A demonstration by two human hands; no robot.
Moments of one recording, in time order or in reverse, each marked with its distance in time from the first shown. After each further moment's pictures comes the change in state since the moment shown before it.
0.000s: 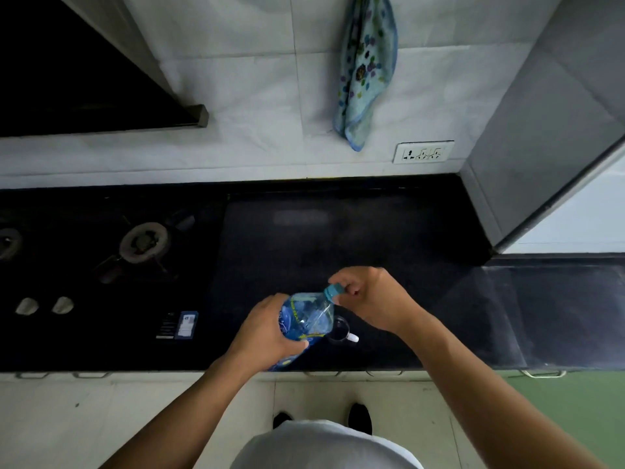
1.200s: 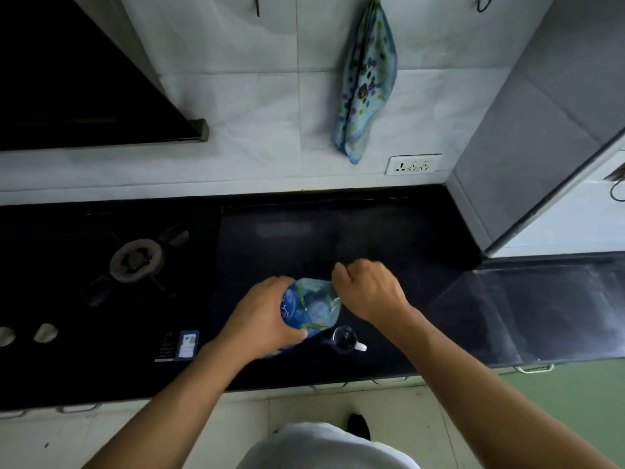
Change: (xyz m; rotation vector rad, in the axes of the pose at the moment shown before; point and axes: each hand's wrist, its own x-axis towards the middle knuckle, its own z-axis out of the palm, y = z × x) left_hand 0.014 0.022 -0.080 0.104 -0.069 0.173; right_hand 0.024 -0.068 0.014 -0.273 0.303 0.194
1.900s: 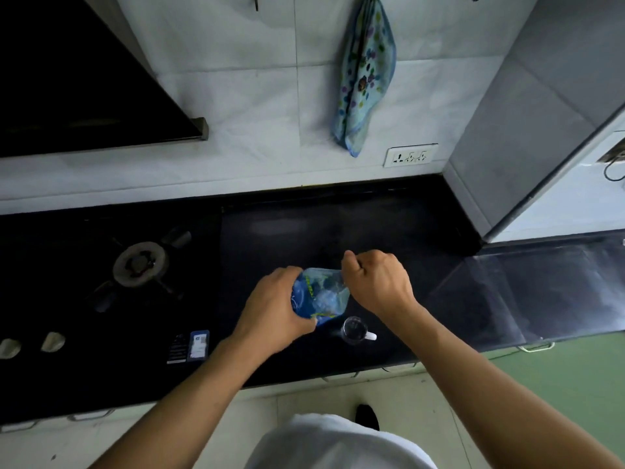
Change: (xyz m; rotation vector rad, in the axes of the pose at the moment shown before) left_hand -0.002 -0.008 -0.002 -0.045 0.085 0.078; right_hand -0.012 -0.016 0.004 0.042 0.106 0.138
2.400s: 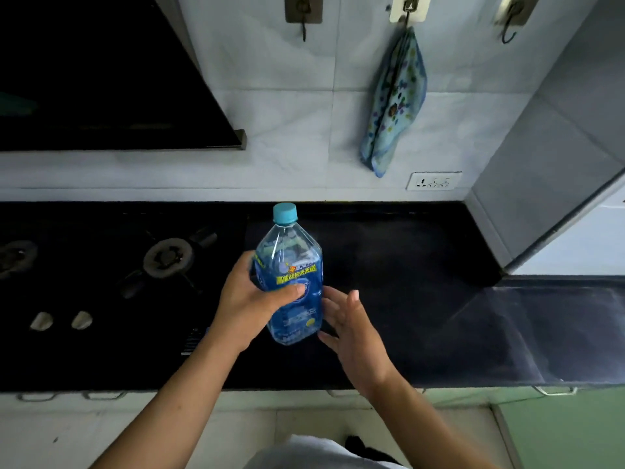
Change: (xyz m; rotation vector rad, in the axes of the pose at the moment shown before) left_hand -0.030 -0.006 -0.045 -0.740 0.338 -0.260; right_hand -0.081 -0.025 0.038 1.139 -0.515 0.213
